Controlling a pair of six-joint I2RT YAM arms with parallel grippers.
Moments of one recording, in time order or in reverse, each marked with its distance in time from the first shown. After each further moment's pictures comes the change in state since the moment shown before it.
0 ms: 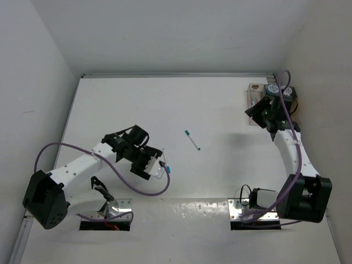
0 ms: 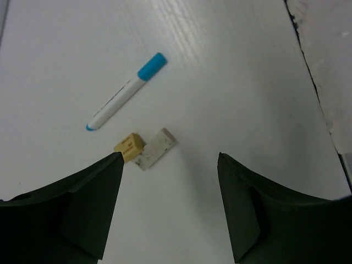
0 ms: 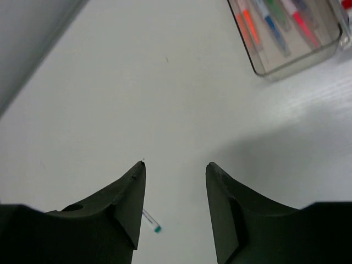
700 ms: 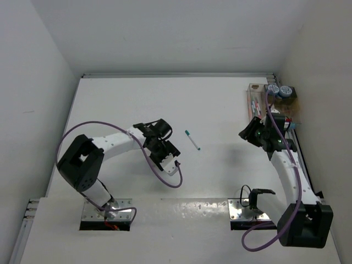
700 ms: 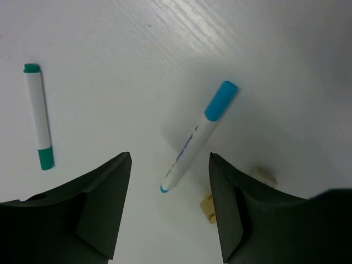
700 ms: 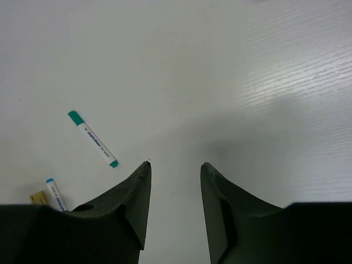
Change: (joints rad) left arm -0.127 0.381 0.127 0.161 -0.045 0.358; right arm 0.084 -0.264 -0.249 -0.159 -0.039 -0.181
